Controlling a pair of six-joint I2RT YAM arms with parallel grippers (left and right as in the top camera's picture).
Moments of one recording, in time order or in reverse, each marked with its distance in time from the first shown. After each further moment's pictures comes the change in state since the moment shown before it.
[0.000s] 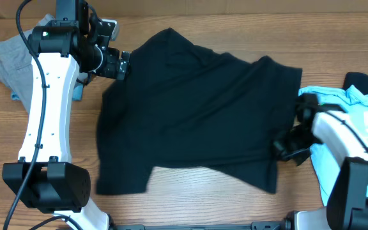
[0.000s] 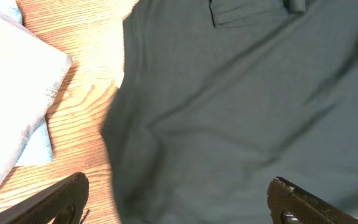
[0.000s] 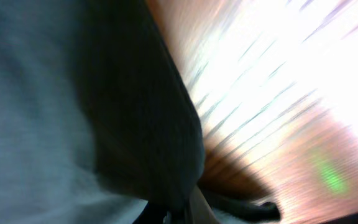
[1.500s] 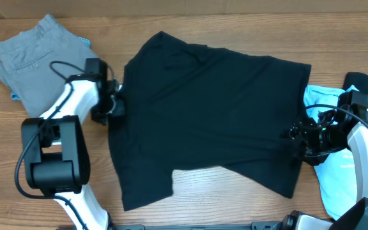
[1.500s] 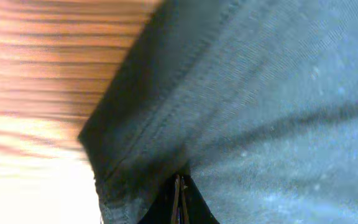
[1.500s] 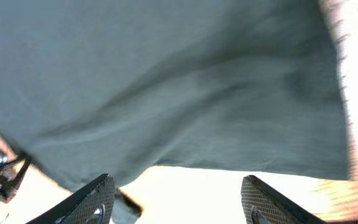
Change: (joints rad) left arm 0.072 0.153 -0.624 0.460 -0.096 -0.306; right arm -0.225 -0.207 0.085 -0.138 -0.241 -0.350
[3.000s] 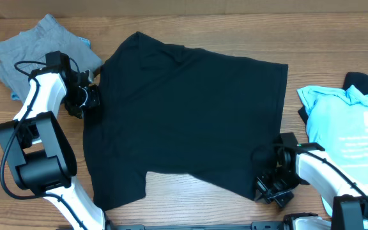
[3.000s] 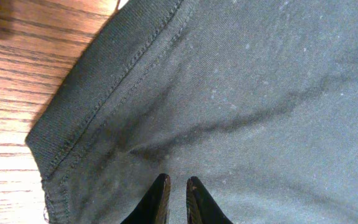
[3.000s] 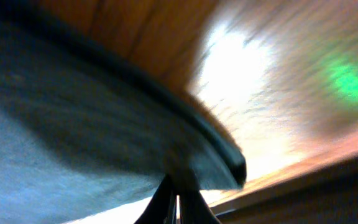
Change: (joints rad) left arm 0.181 0.040 0.161 -0.125 0.180 0.142; right arm 0.418 -0.014 -0.496 0.187 0.074 0.537
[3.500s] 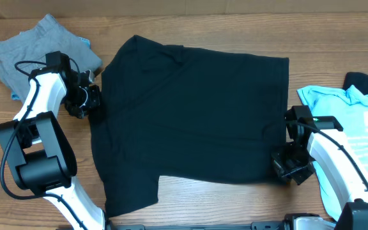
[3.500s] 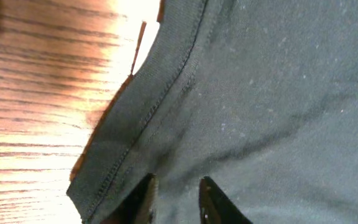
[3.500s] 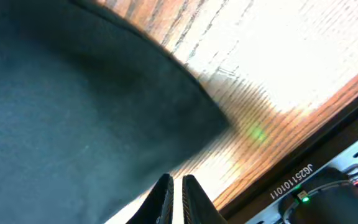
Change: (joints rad) left arm 0.000 0.000 0.000 -0.011 0.009 0.008; right arm -0.058 0.000 0.308 -0.221 0.326 -0.013
